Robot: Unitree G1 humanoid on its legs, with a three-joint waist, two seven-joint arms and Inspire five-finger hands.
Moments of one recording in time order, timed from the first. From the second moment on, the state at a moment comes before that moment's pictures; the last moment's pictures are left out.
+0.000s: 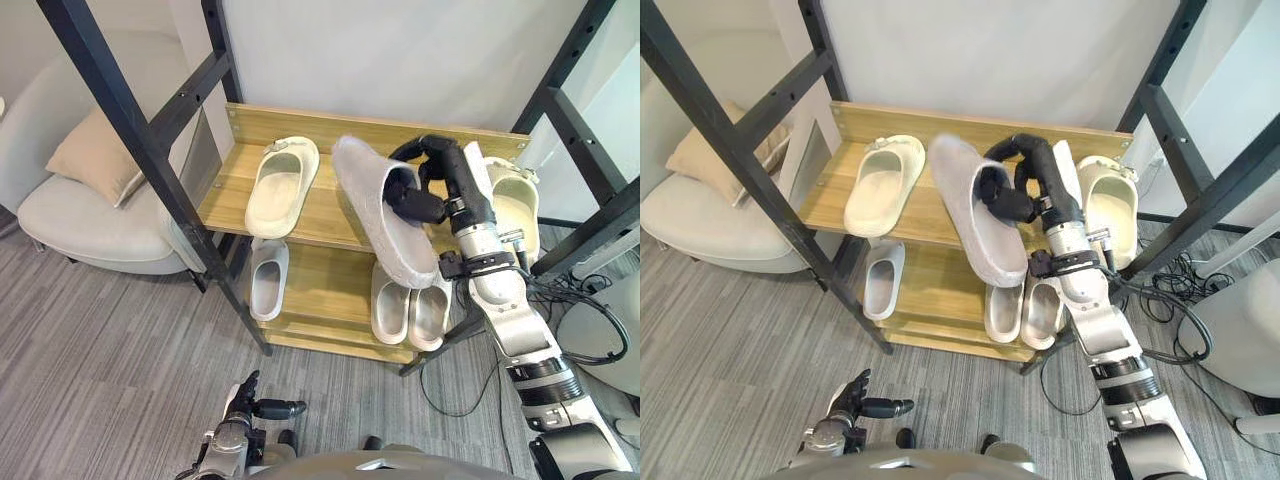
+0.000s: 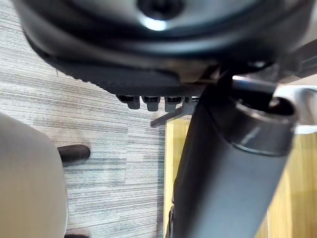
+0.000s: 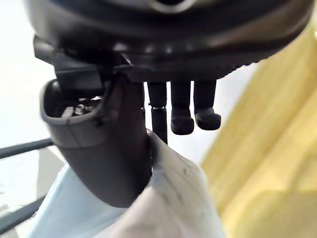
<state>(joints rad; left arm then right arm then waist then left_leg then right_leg) 0.06 0.11 -0.03 1.01 0.05 -0.09 0.09 -0.29 -0.40 0.11 -0.17 -0.09 -0.14 -0.16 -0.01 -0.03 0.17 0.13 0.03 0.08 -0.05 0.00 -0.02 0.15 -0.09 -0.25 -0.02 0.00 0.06</state>
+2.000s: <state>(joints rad) -0.21 0.17 0.06 0.73 0.01 -0.17 0.12 -0.40 -0.43 0.26 -0.11 -0.49 -0.09 -0.30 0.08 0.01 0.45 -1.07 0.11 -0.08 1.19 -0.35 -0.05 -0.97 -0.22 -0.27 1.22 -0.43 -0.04</state>
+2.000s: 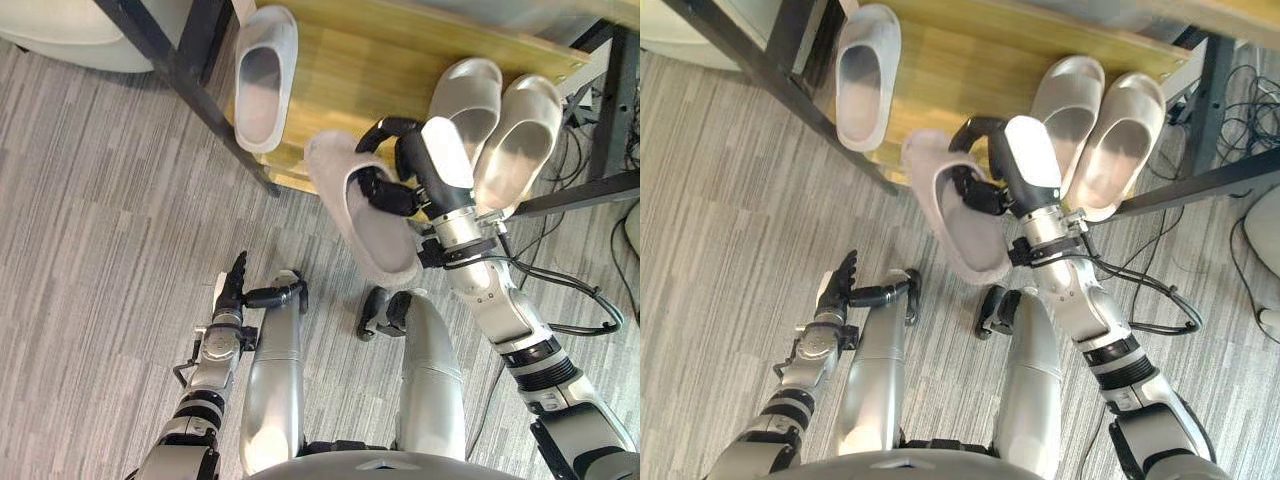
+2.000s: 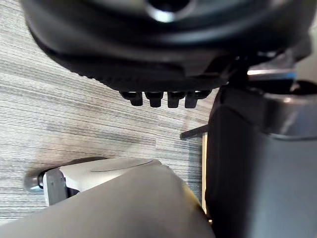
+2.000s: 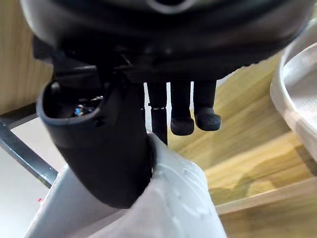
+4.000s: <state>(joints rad) -0.22 0.10 0.02 0.67 -0.09 -0.16 0.24 -0.99 -0.24 0.10 0.49 -0.27 0.06 -0.55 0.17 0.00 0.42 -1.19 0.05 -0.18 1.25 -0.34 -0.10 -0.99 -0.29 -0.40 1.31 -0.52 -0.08</state>
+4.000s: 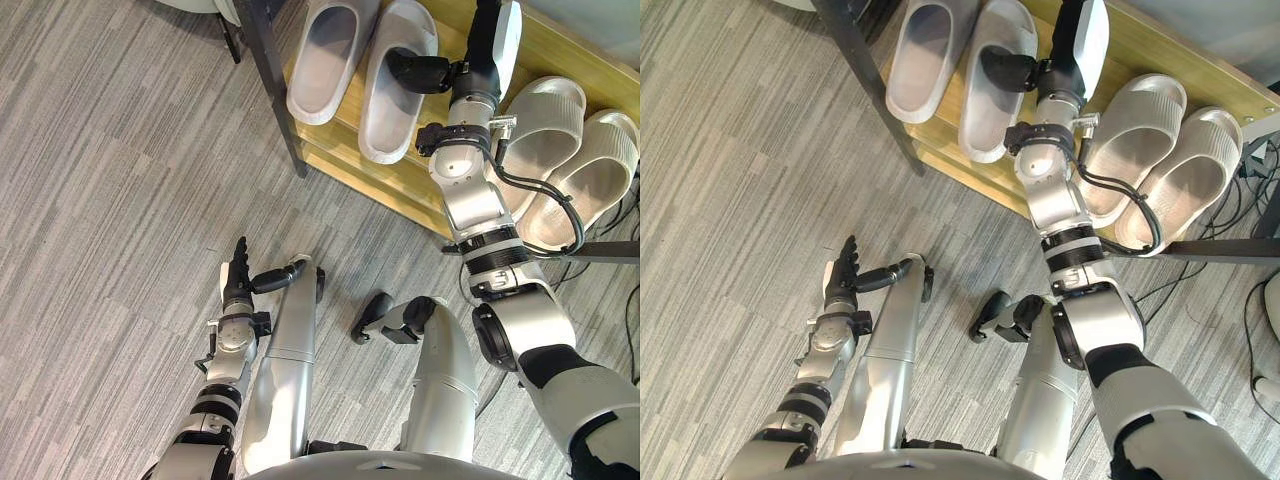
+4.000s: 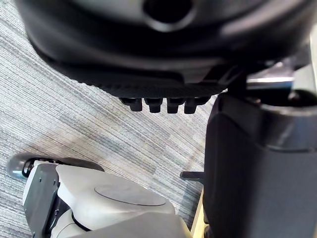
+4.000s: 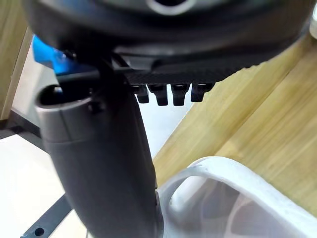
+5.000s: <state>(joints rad) -0.22 0.09 0.11 0.69 -0.09 -0.10 0.24 -0.31 0.08 0.11 0.02 0.03 -0.10 -0.45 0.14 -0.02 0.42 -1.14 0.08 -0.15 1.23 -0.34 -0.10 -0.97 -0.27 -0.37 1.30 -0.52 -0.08</state>
